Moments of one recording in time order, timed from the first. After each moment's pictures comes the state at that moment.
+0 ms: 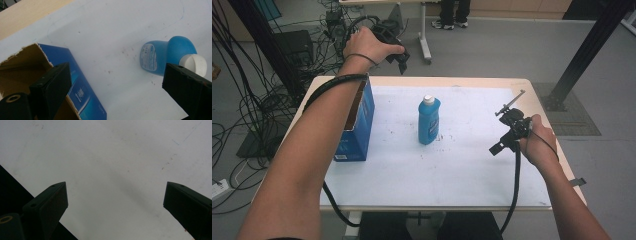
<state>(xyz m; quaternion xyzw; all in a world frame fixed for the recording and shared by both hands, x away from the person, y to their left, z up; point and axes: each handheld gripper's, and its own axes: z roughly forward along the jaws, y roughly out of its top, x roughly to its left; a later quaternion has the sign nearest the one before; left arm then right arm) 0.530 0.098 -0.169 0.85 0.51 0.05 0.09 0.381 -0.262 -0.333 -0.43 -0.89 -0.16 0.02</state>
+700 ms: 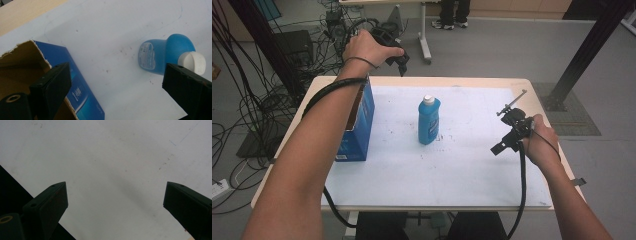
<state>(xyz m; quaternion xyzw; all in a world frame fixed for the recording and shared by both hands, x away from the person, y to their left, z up) 0.525 0.099 -0.173 0.85 0.52 0.05 0.09 0.382 -0.267 -0.333 -0.43 -0.89 -0.16 0.02</state>
